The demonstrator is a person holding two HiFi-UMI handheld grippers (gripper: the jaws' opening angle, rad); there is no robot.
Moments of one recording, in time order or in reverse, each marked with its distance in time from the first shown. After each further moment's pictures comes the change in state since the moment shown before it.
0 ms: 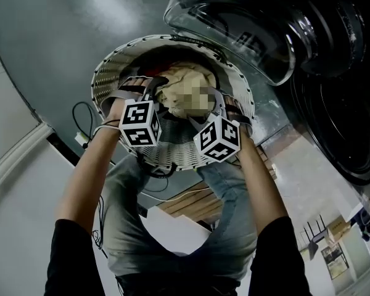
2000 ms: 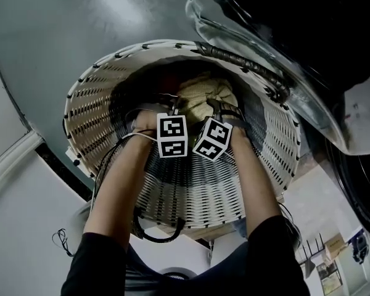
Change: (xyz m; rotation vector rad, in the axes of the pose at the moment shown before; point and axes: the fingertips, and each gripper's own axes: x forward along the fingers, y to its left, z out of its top) left arm 0.188 -0.013 -0.086 -0.010 0.204 -0.046; right arm 0.208 0.005 -0.118 -0.151 0.304 0.066
